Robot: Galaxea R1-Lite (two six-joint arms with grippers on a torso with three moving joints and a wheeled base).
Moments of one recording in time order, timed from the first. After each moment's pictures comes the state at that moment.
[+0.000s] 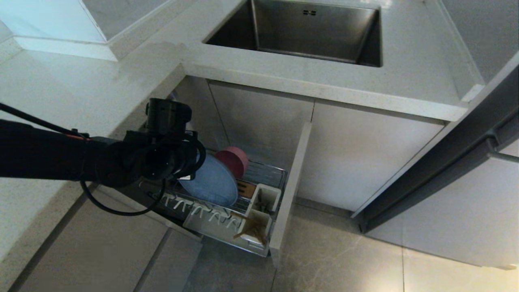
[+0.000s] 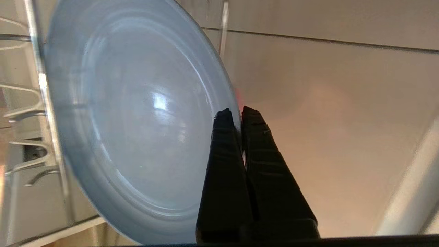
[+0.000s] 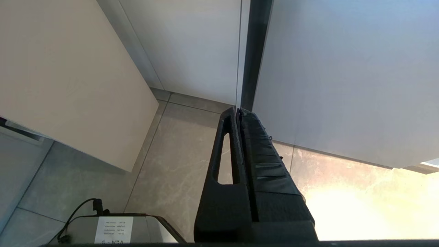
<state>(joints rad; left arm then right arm) -0.38 1.85 -1.19 -0.16 0.45 -1.59 0.00 0.00 0.00 0.00 0.00 0.03</state>
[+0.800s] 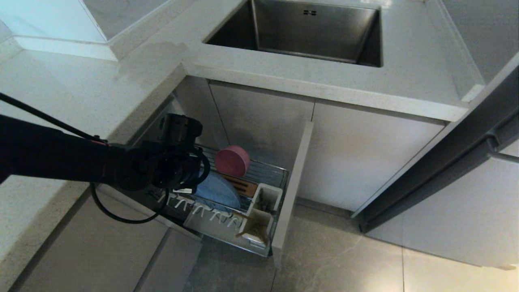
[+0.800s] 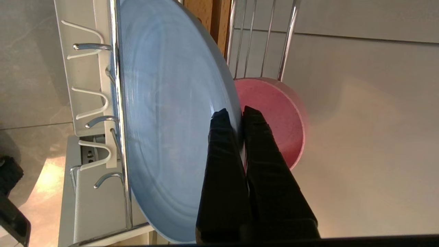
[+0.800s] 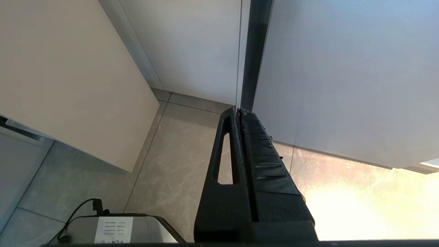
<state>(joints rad) -0.38 1.90 -1.20 -0.09 0.45 -1.59 0.00 0.00 0.00 0.00 0.00 0.03</state>
